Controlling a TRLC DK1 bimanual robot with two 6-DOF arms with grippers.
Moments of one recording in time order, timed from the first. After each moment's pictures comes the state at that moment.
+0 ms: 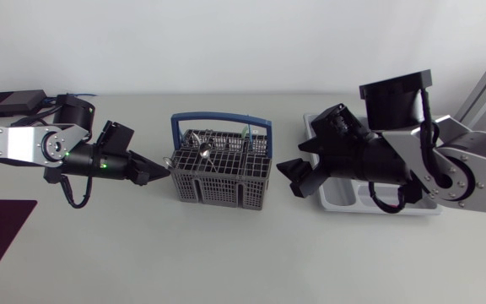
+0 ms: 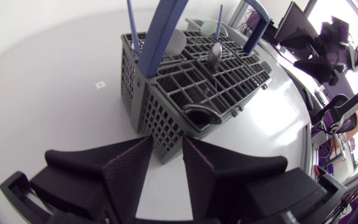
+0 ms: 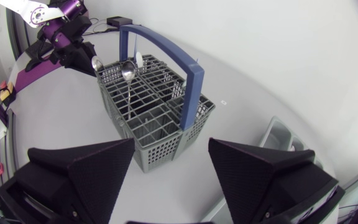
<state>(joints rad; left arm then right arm) -0.02 1.70 0.90 -0.20 0.72 0.41 0.46 1.31 0.76 -0.07 -0.17 -0.26</state>
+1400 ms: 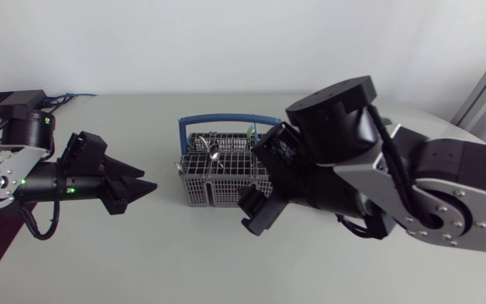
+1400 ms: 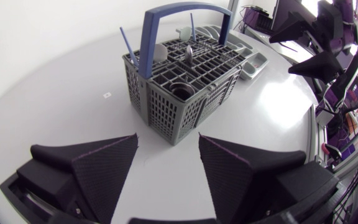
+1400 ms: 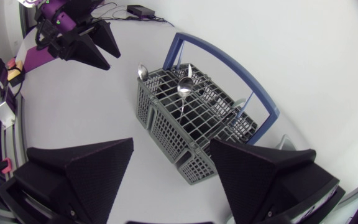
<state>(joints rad) 0.00 1.32 0.66 -0.20 0.67 0.50 0.86 1.32 0.84 -0.19 0.16 -0.17</state>
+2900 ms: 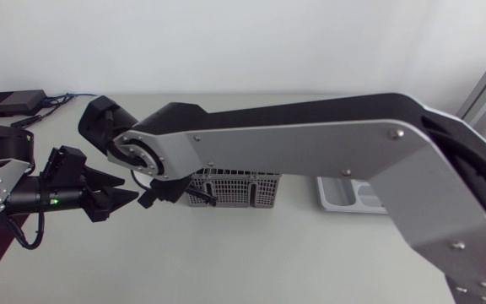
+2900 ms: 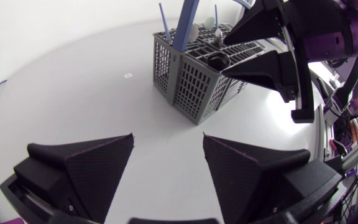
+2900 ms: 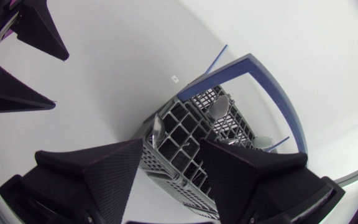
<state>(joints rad) 0.19 1.39 0.60 -0.18 0.75 0.62 1.07 2.18 1.80 -0.69 0.64 0.06</state>
